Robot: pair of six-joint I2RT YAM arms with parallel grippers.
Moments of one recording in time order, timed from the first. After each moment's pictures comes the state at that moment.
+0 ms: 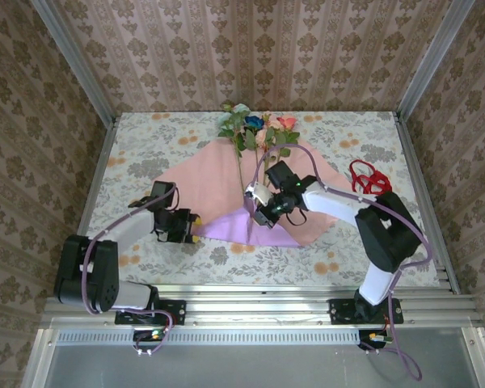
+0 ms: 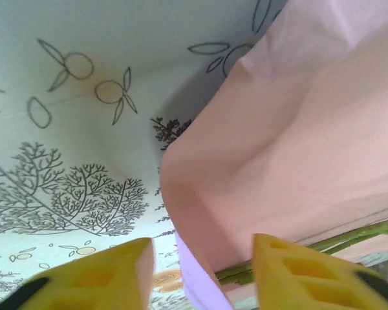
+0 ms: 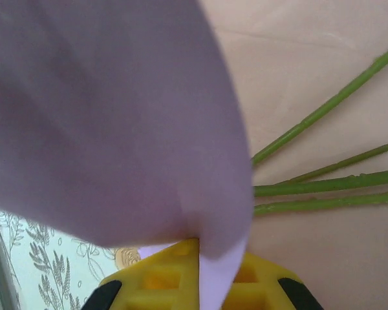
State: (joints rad) left arm -0.25 1.35 0.66 -0.54 0.45 -1.57; right arm 0.59 1.77 1.13 -0.47 -0.46 -0.19
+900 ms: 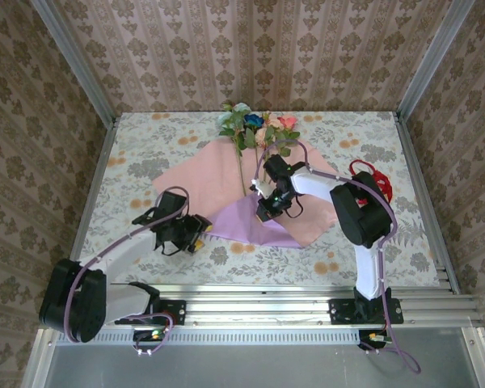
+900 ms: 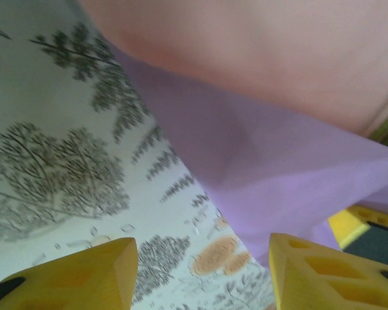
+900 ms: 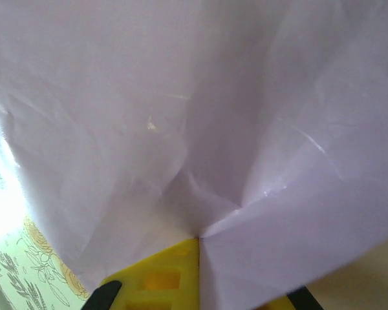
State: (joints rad) left arm -0.43 1.19 0.52 -0.41 0.35 -1.31; right arm 0.51 2.02 1.34 -0.70 -0.48 -0.05
